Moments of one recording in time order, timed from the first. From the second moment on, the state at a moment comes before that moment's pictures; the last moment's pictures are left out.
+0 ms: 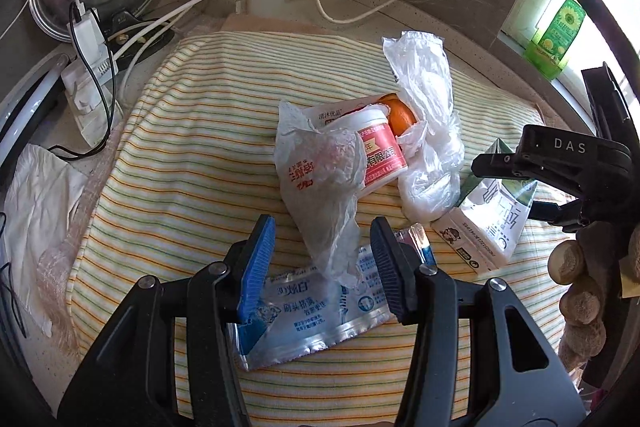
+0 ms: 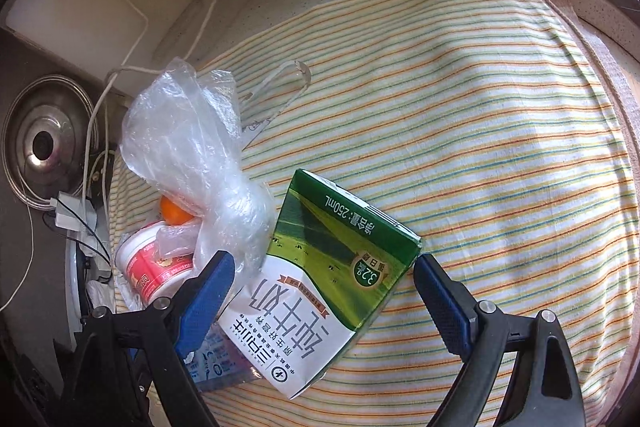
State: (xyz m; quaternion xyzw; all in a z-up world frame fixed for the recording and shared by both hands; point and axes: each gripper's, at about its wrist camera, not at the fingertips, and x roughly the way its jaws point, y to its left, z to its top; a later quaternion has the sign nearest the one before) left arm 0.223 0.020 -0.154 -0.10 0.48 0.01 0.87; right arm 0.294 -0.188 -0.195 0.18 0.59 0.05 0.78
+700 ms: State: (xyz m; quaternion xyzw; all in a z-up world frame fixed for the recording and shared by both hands) left arm 0.234 0.057 -0.168 -0.14 0.49 0.04 0.86; right arm 0.298 -0.180 -0.189 0.15 0.60 0.08 0.78
